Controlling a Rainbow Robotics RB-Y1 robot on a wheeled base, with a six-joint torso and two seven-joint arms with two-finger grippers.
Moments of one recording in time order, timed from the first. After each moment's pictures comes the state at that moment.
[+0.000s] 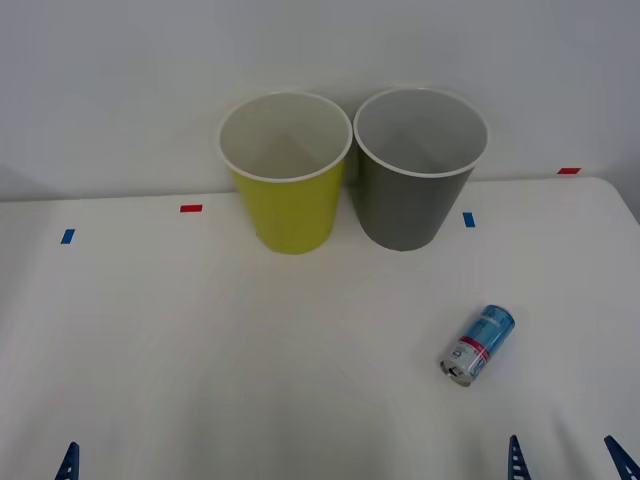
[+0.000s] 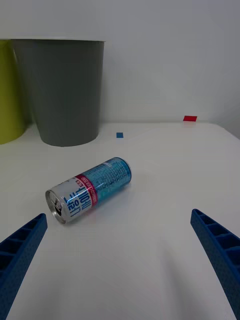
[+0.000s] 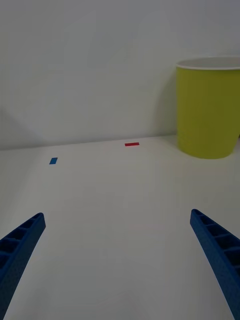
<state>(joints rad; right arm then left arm) 0.99 -0.30 0.25 -1.89 -0.19 -0.70 1.63 1.25 0.42 -0.09 -2.19 0.21 -0.63 -1.49</state>
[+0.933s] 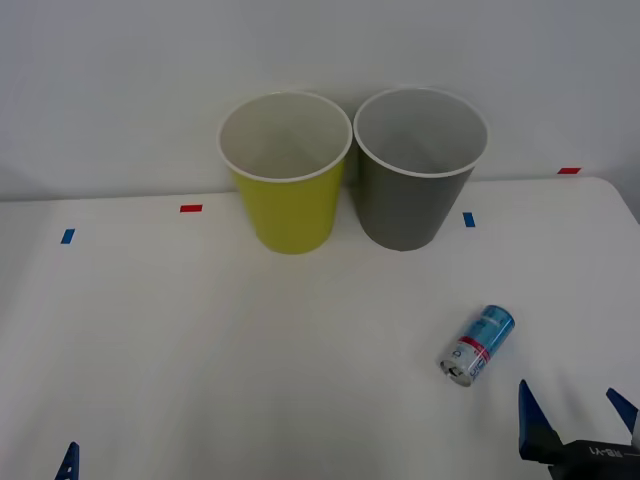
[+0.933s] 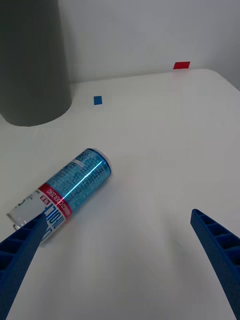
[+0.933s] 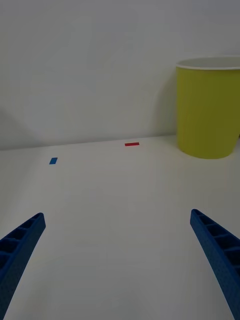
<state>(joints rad) 0.96 -0.22 0.09 -2.34 -0.32 0.12 1.62 1.25 0.42 -0.09 -2.19 0.21 -0.63 -1.49</state>
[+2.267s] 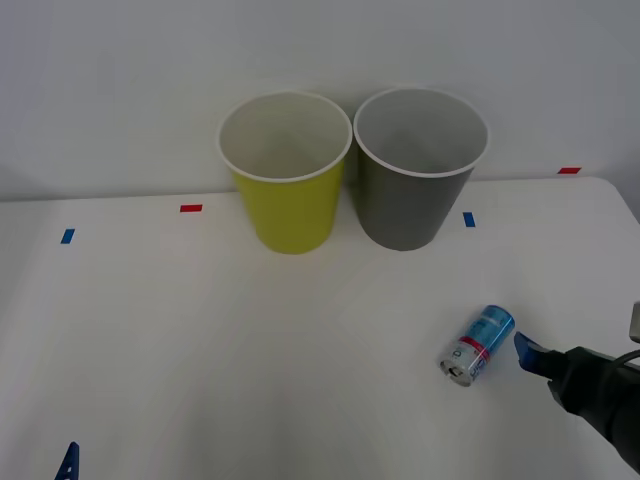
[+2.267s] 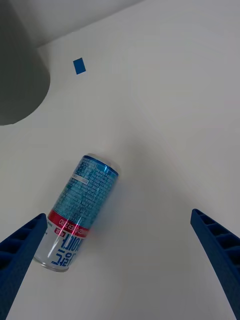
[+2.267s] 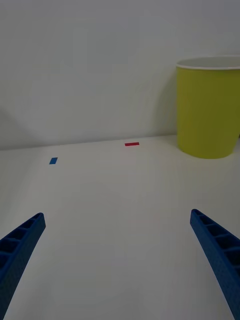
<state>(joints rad) 0.54 -0.37 -0.03 -2.59 -0.24 1.12 1.03 1.25 0.42 -0.09 -2.19 0.21 -0.63 -1.49</state>
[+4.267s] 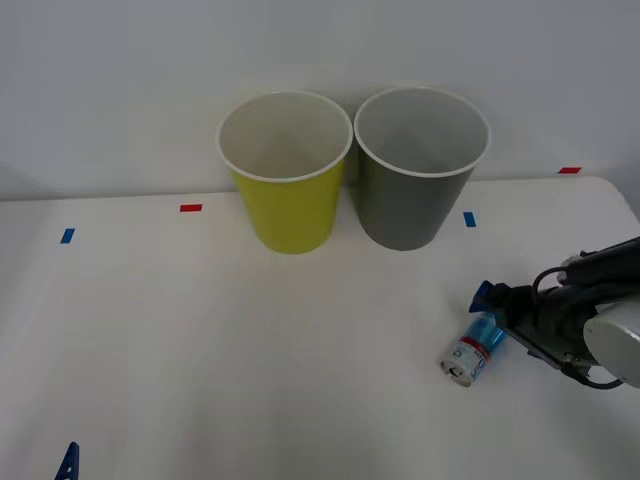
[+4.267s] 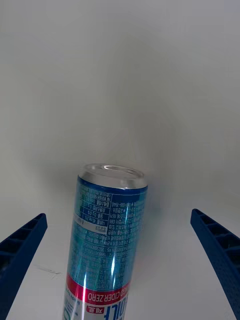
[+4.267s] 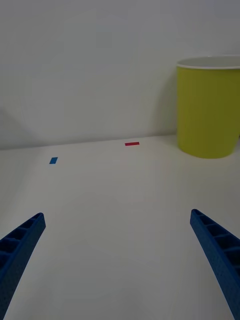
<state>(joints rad) -0.10 -0.72 0.23 -2.08 -0.58 1.40 0.40 1.25 0.42 -0.09 -2.19 0.21 -0.63 -1.49</state>
